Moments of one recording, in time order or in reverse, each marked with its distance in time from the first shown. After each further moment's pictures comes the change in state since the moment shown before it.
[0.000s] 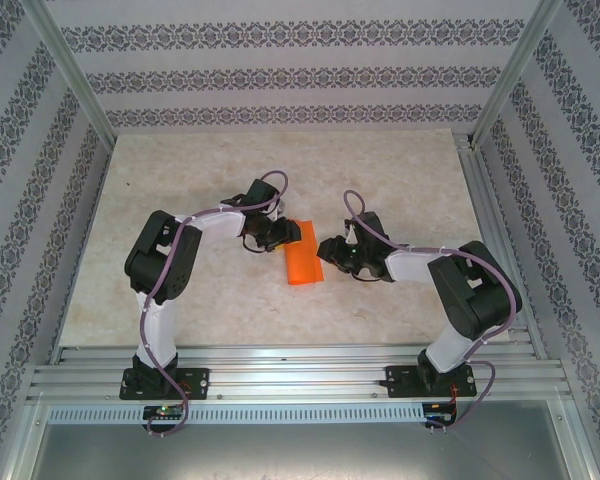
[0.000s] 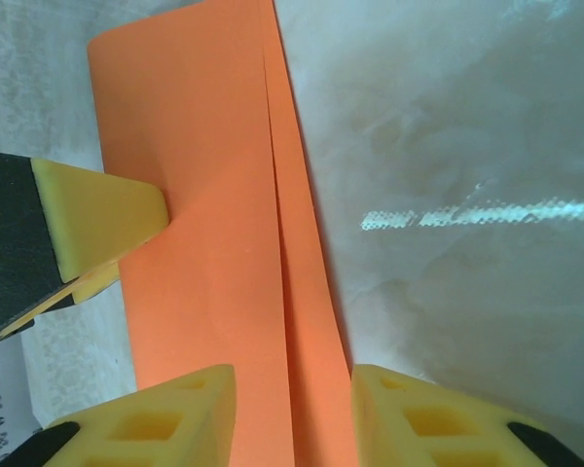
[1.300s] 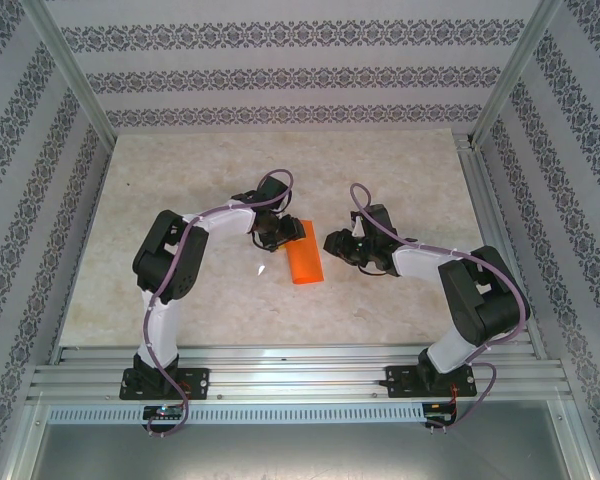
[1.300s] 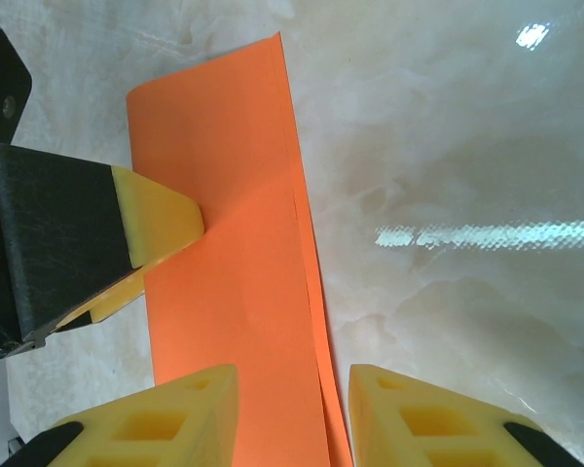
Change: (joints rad) left arm -0.052 0.042 0.112 -0.130 -0.151 -0.160; right arm -0.047 -0.049 0.034 -0.079 0.006 -0.090
